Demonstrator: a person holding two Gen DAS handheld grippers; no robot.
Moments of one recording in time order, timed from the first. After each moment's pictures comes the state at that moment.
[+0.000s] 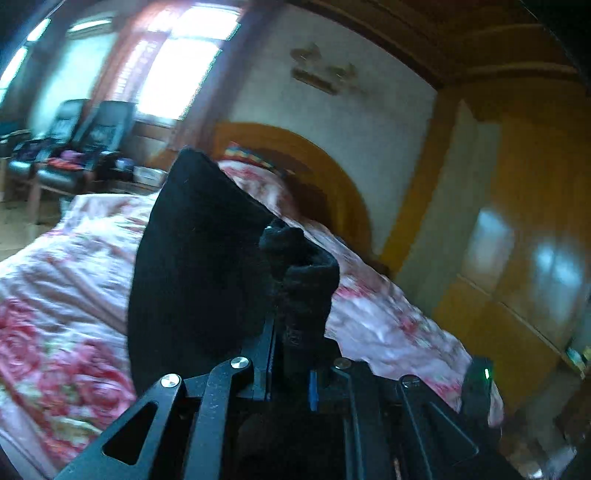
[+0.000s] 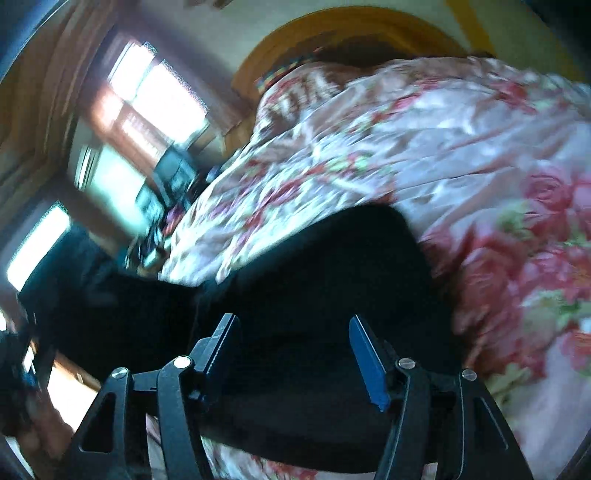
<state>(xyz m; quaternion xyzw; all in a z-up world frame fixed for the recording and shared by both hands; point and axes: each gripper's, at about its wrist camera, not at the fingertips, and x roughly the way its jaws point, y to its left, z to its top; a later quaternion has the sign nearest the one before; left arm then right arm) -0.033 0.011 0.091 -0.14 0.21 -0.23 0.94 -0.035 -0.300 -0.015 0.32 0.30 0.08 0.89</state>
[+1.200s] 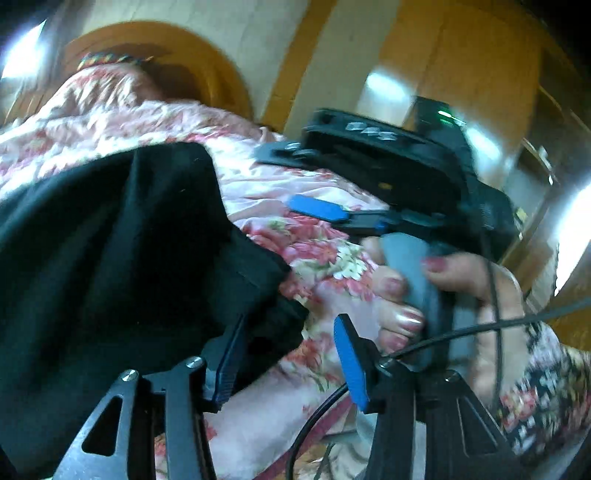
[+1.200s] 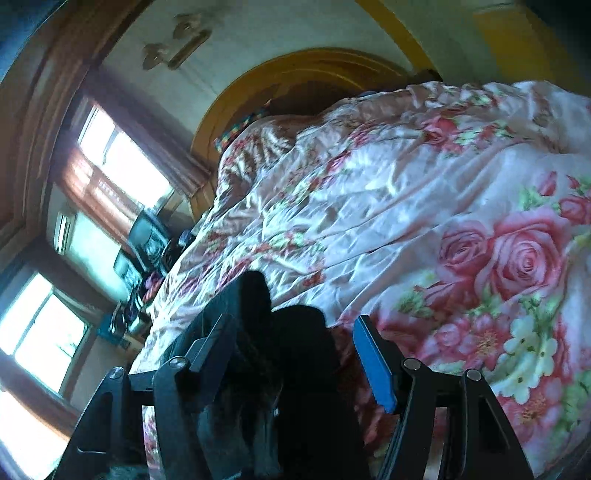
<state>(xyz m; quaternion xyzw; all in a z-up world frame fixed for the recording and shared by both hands) -0.049 -0.159 -0.017 0.02 0.36 -0.46 0.81 -0.043 -0.365 0.007 0.34 0.25 0.02 0.91</state>
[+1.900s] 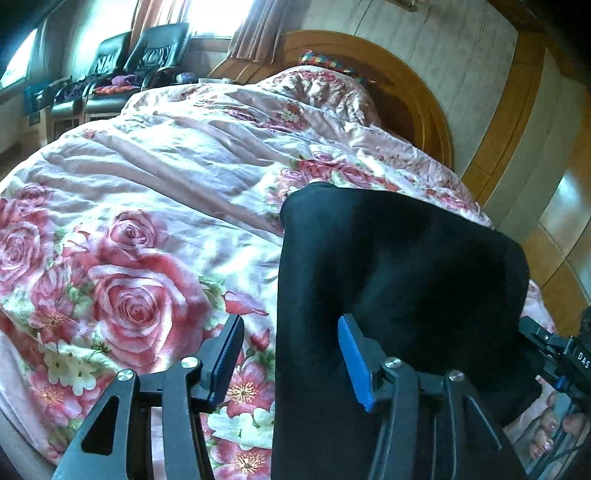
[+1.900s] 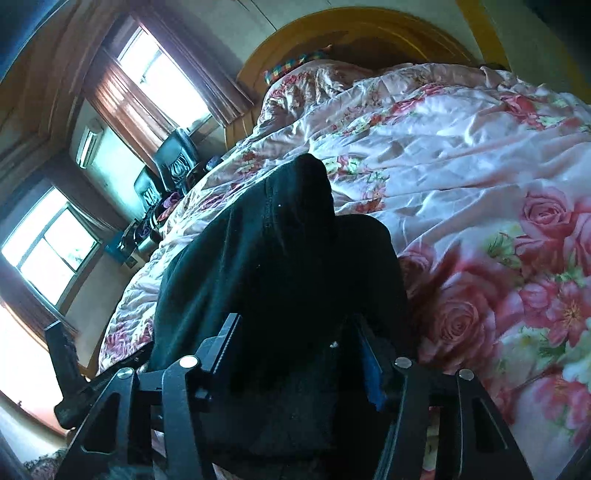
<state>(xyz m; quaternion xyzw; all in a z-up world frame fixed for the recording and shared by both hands) 0.040 0.022 -0.050 -0.10 0.39 -0.09 0.91 -0.018 -0.306 -0.029 0.25 0.33 0.10 0.90</state>
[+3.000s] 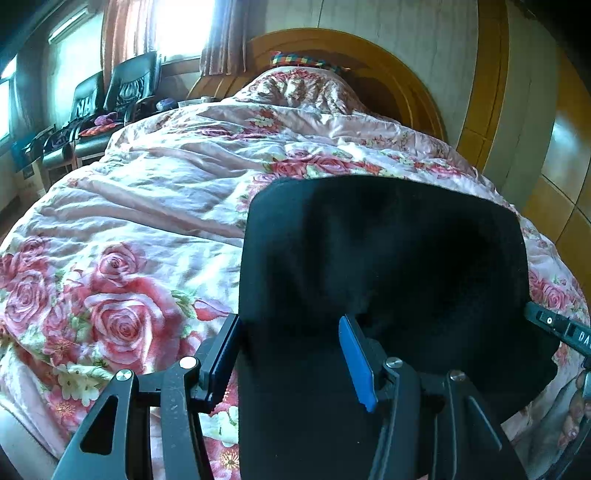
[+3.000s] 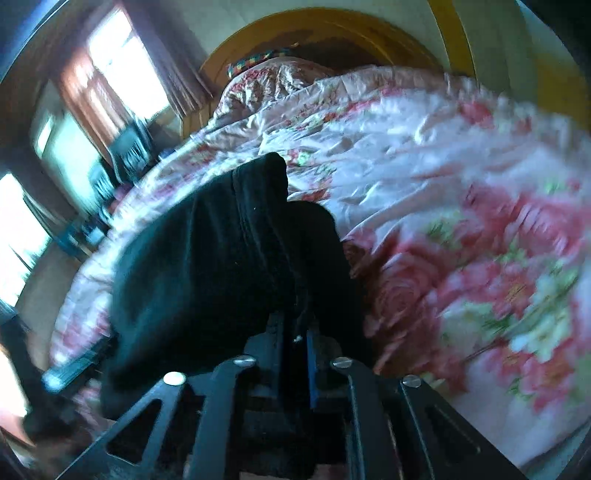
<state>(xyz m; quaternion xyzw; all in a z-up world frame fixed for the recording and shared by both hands) 0.026 -0.013 -0.036 -0.02 0.37 -0.09 0.92 -0.036 -0.297 -0.018 0.16 0.36 -0.03 0.92</state>
